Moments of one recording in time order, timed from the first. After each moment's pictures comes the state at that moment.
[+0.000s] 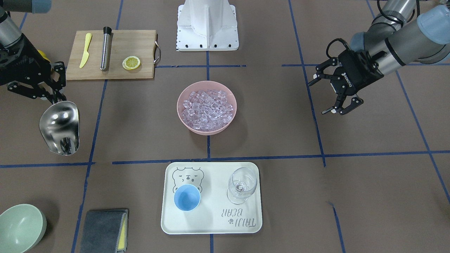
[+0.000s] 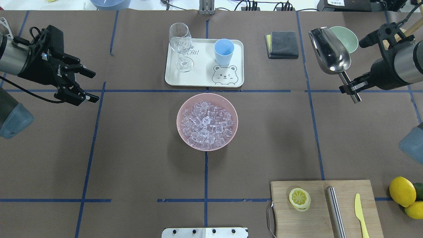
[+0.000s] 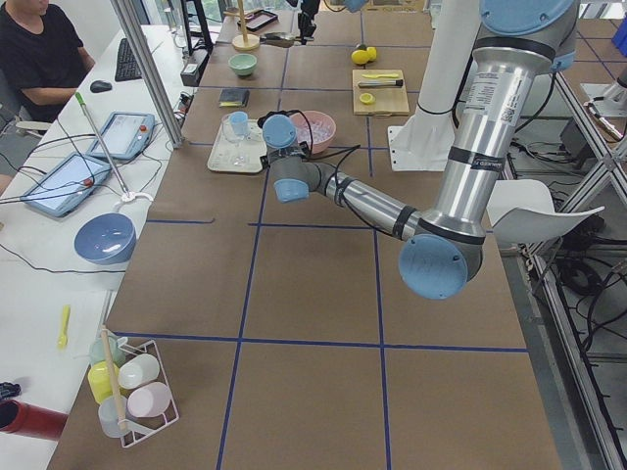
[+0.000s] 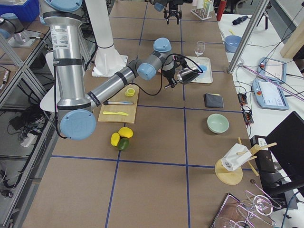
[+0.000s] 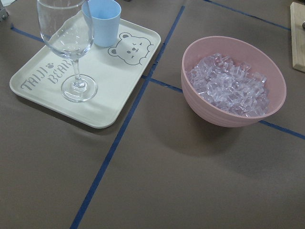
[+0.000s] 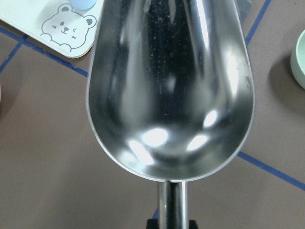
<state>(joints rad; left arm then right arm) -0.99 -1.82 -1.70 -2.46 -2.47 -0.12 0.96 -1.47 2.10 -1.38 2.07 0.46</state>
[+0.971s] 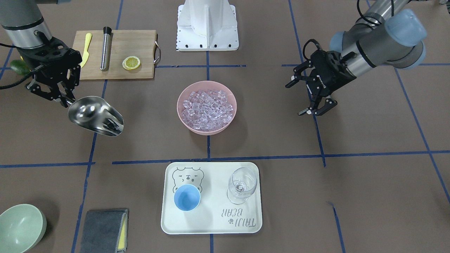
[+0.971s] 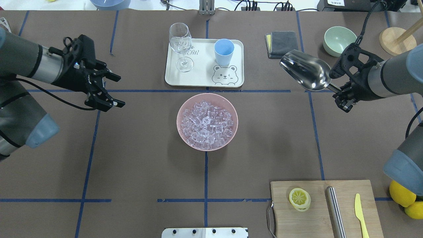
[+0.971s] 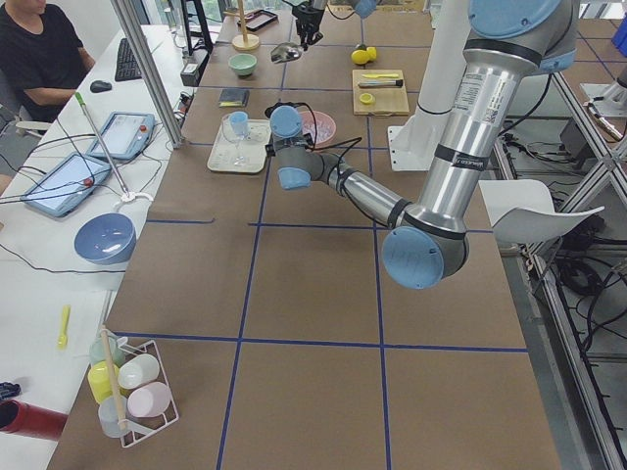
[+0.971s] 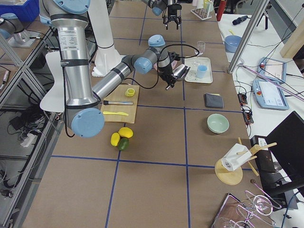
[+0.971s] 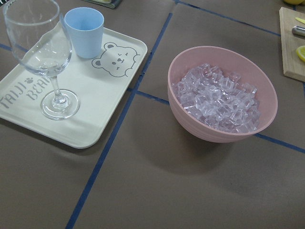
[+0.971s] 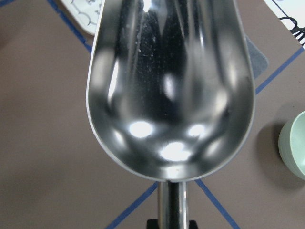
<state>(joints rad) -0.86 -1.90 -1.70 -2.46 -2.31 -0.11 0.83 -1.42 2.17 -1.60 1.84 -0.02</state>
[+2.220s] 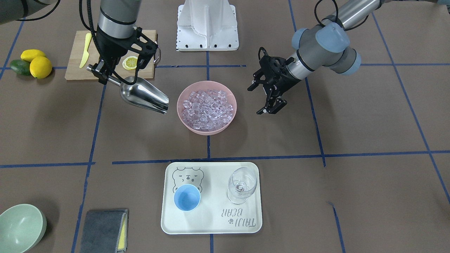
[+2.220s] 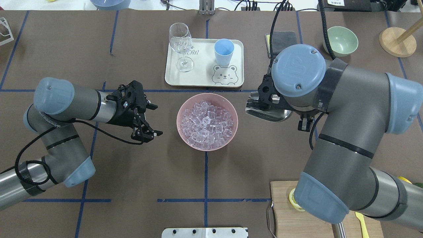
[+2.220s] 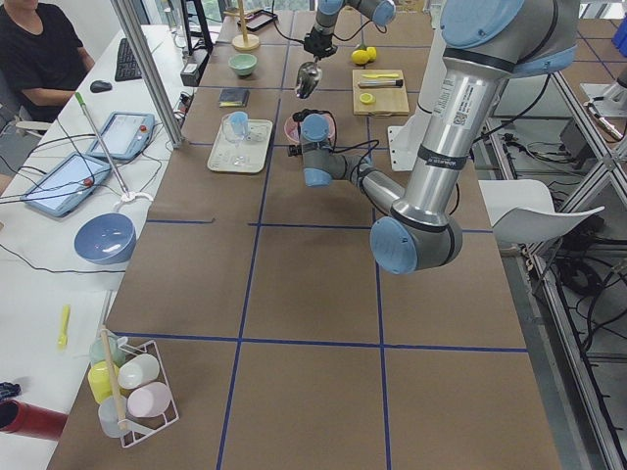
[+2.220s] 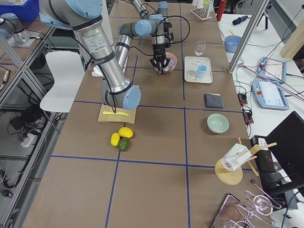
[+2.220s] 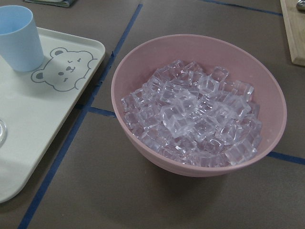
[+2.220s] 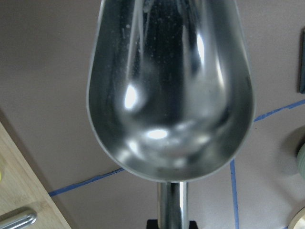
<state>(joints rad) -0.61 -1.94 -1.62 -2.53 -2.05 -0.10 0.58 -0.93 2.10 -2.43 1.60 -0.24</state>
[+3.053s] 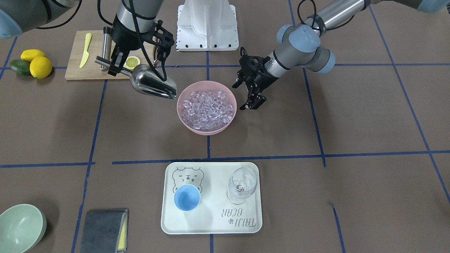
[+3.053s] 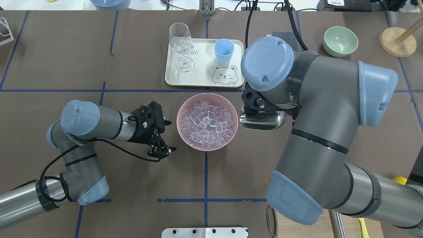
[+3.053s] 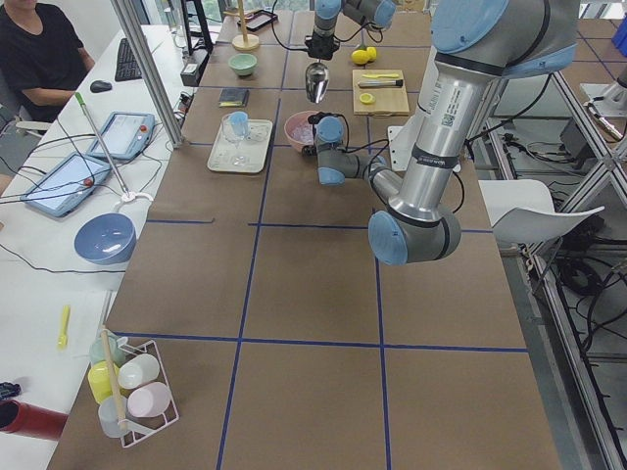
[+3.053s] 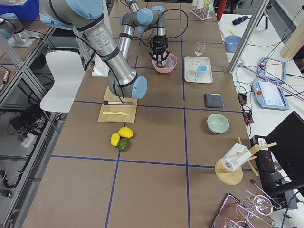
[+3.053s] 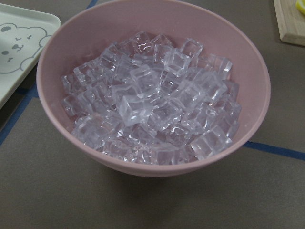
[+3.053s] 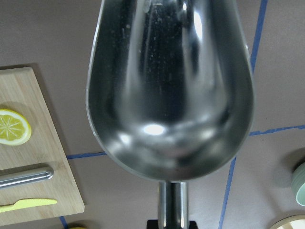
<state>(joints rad) -0.49 -1.99 -1.58 -2.53 -1.93 -0.10 0.56 -0.76 2.02 -2.61 1.59 -0.45</state>
